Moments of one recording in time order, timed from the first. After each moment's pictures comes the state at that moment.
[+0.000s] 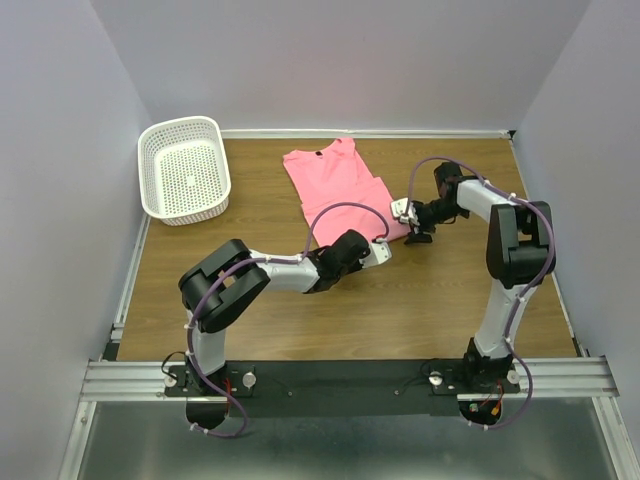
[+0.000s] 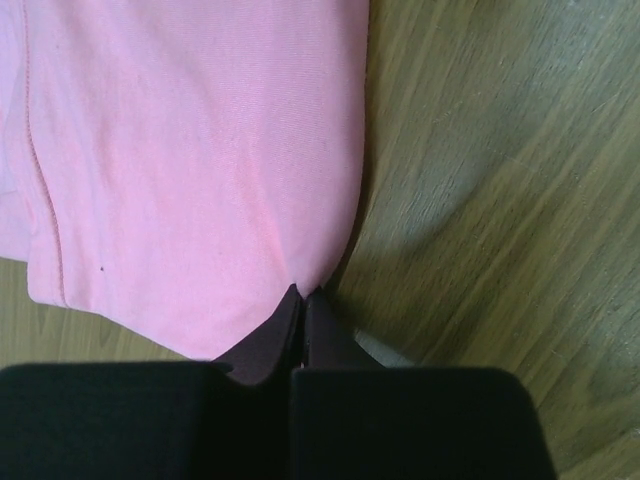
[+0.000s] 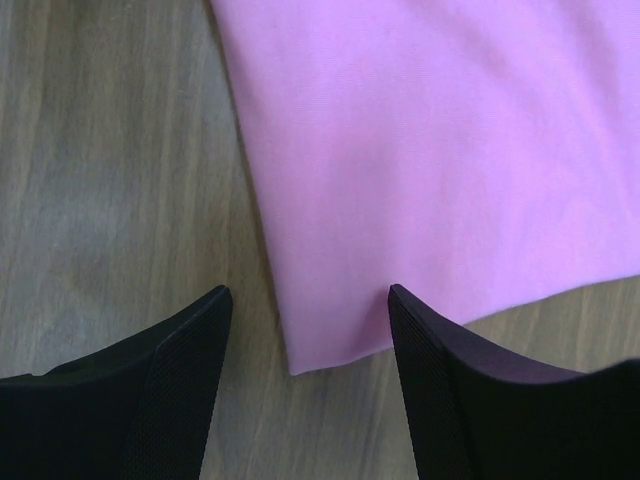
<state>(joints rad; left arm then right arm) -0.93 1.87 0.97 0.14 -0.30 0.48 0.09 2.00 1.35 -0.79 -0.76 -1.75</state>
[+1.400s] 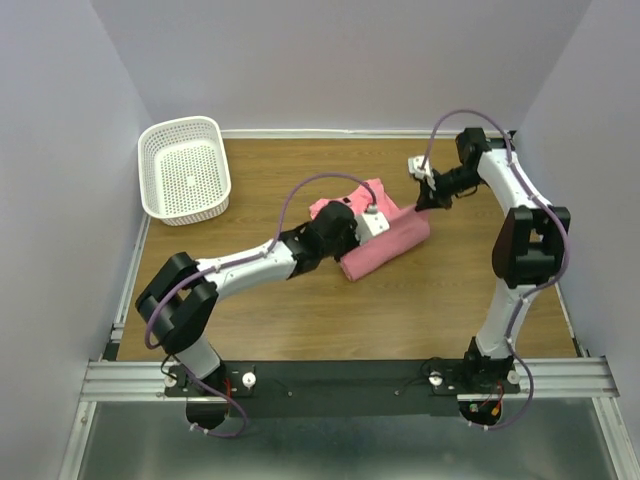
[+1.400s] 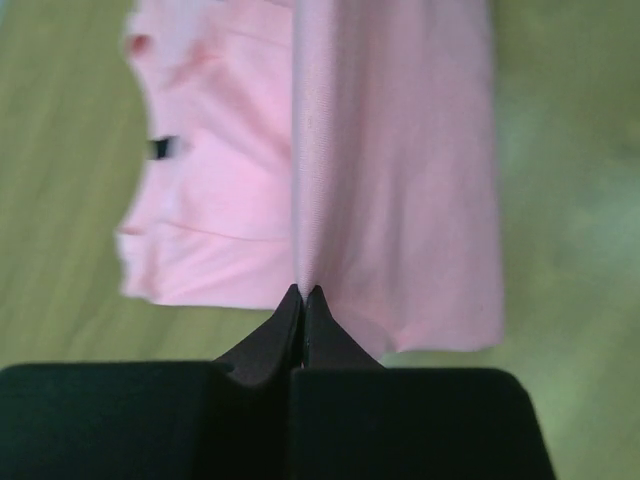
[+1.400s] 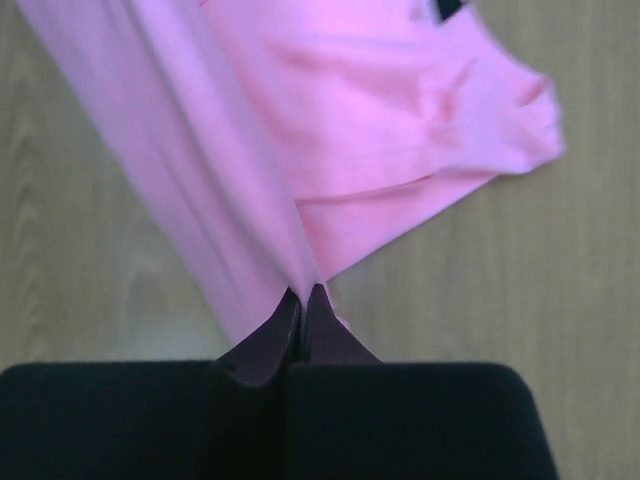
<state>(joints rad) -0.91 1.61 1.03 -0.06 -0.05 0.36 0.02 1.94 1.66 -1.21 -0.79 -1.59</state>
